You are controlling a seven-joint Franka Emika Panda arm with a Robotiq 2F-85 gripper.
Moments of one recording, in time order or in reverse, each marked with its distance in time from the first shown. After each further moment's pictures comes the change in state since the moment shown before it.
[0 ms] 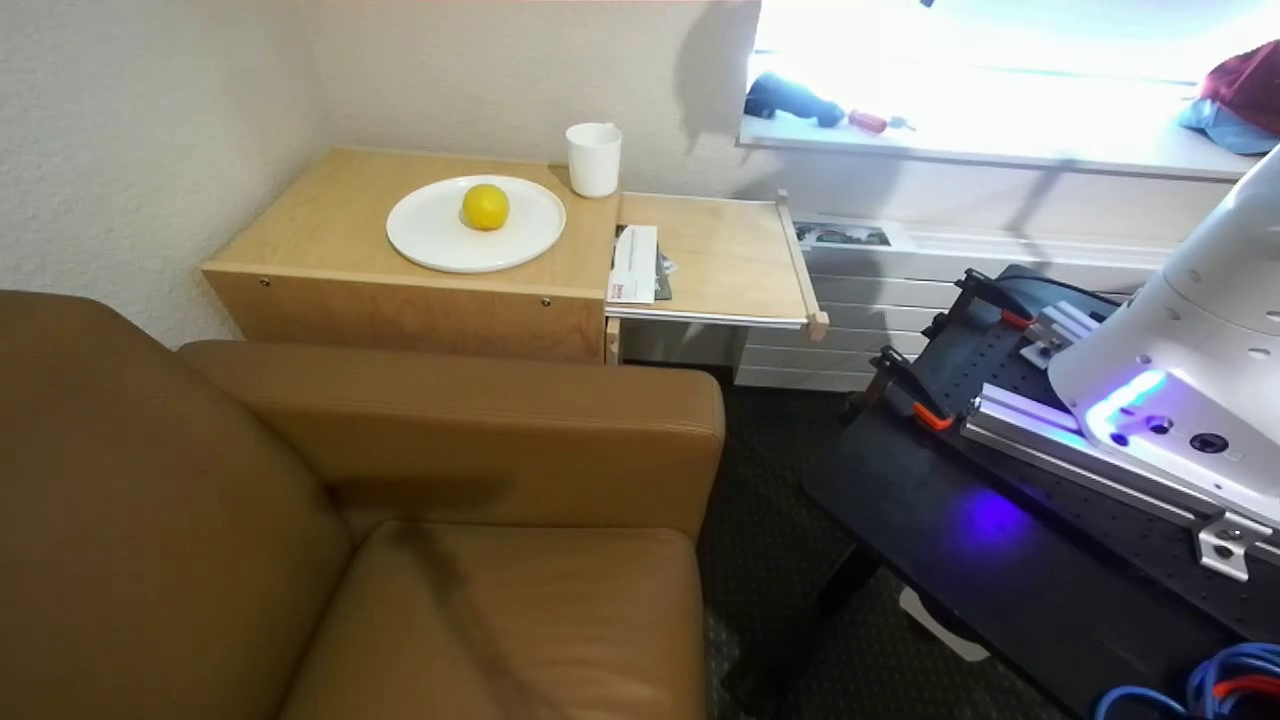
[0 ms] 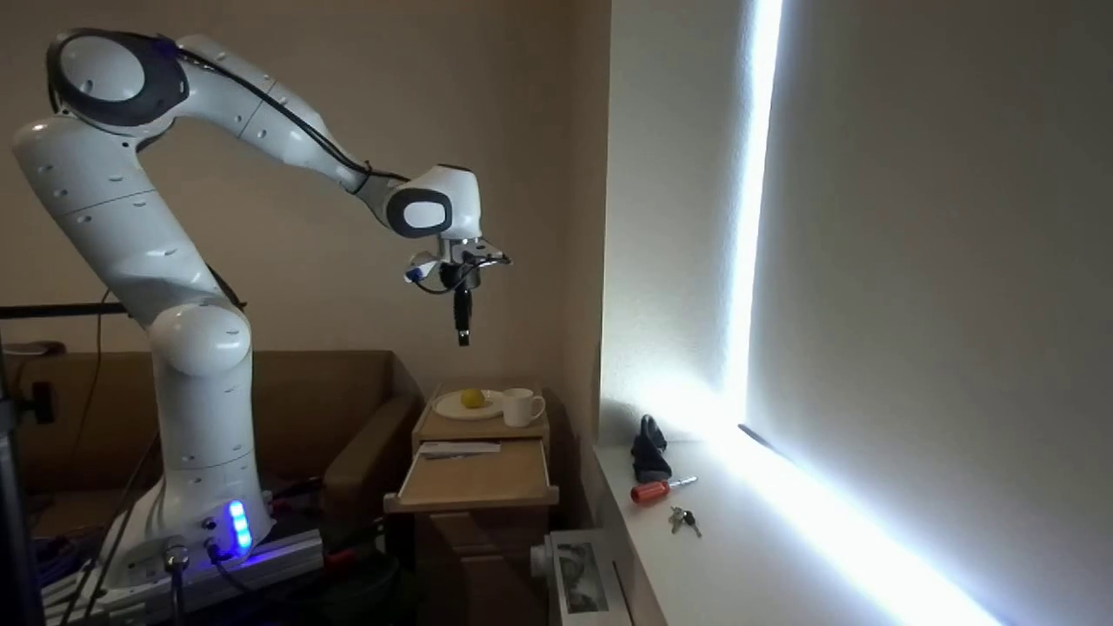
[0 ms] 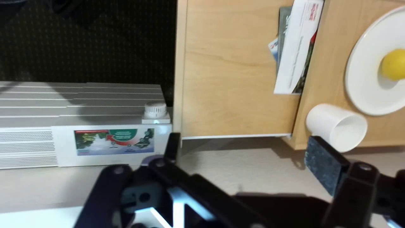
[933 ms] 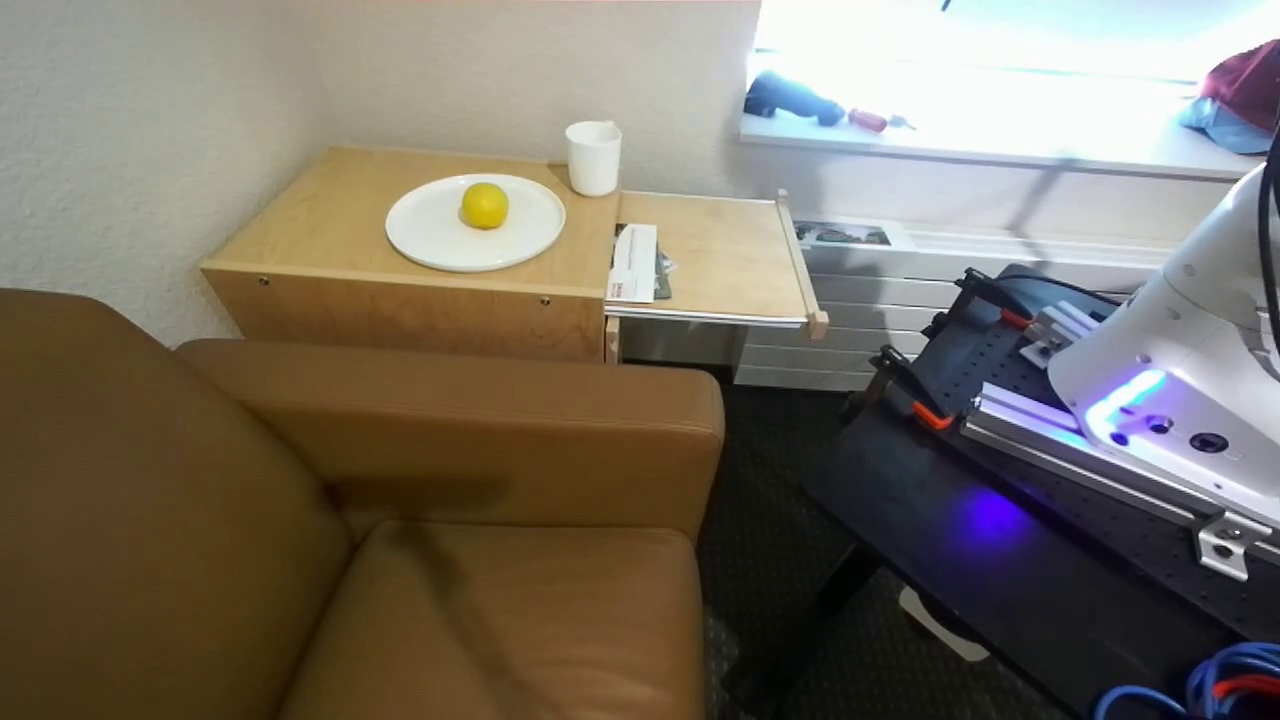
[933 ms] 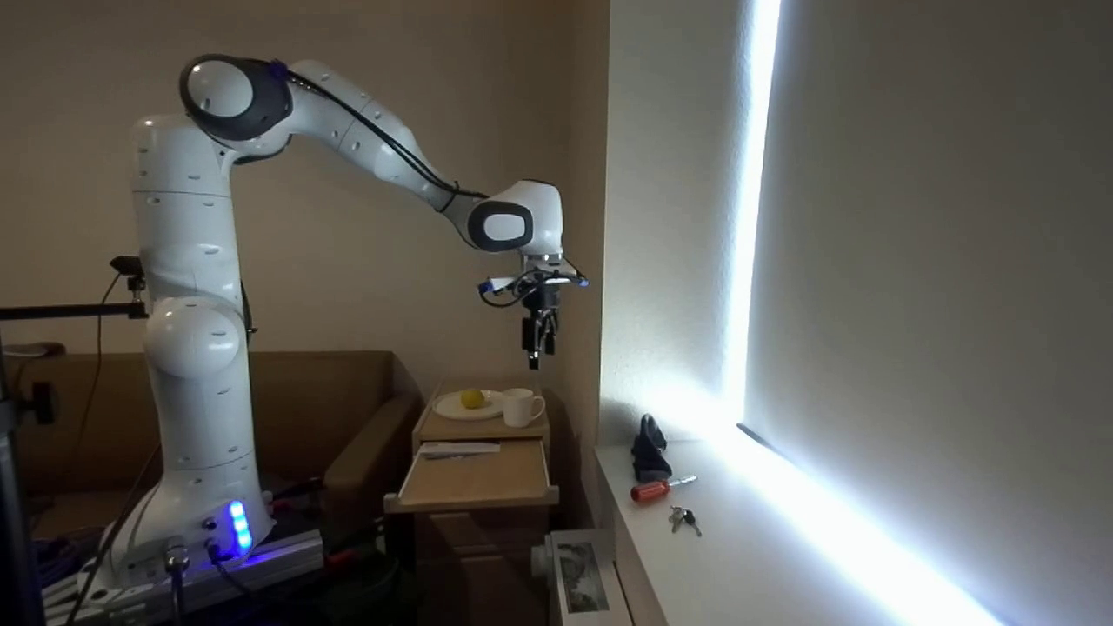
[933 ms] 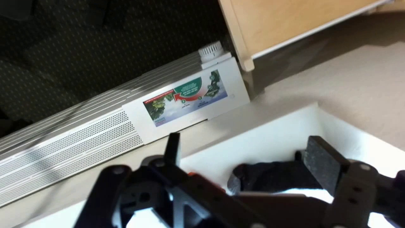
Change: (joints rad) arm -0.119 0.430 -0.130 0.369 -0.082 -0.004 0.258
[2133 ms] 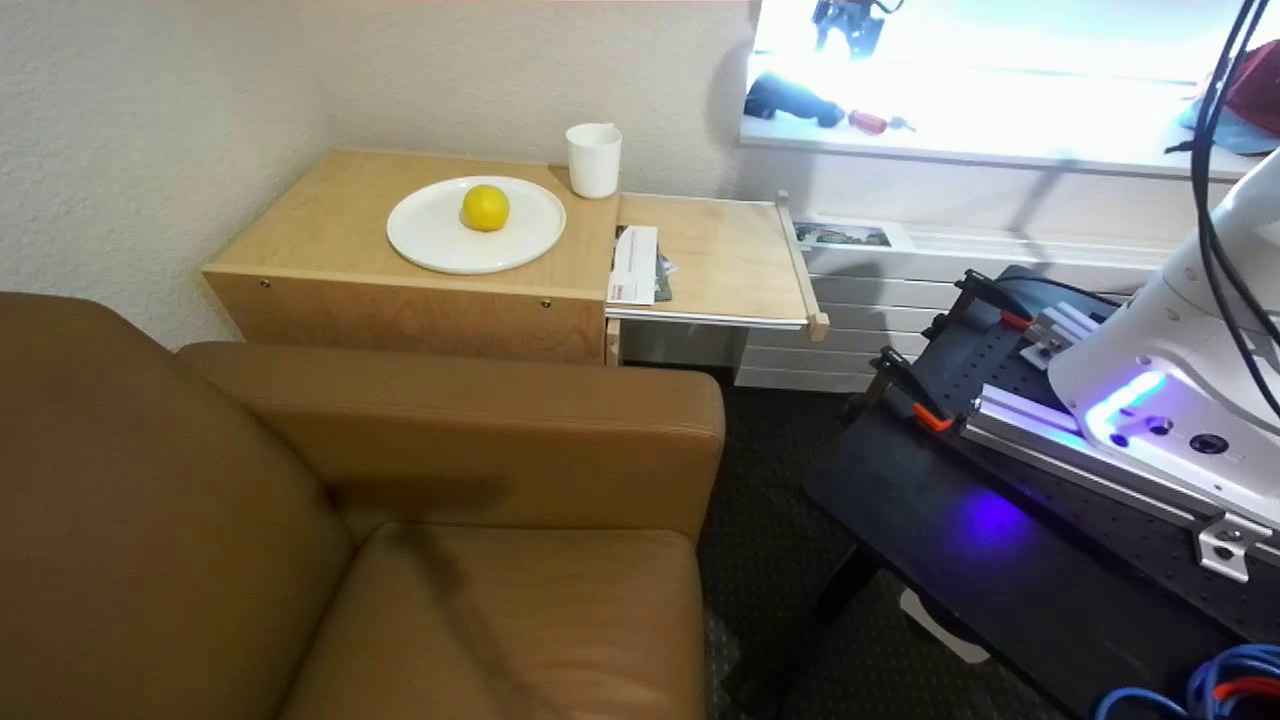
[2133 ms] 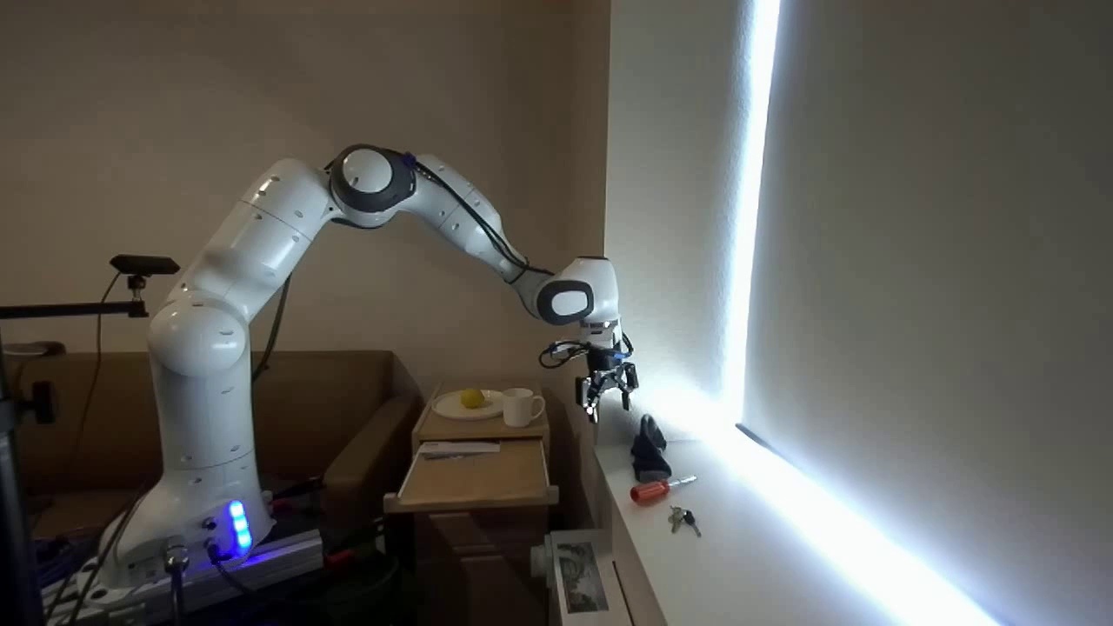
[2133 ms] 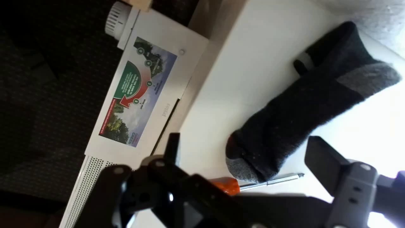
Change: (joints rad) arm 0.066 0.584 -0.065 0.427 0.113 0.210 0.682
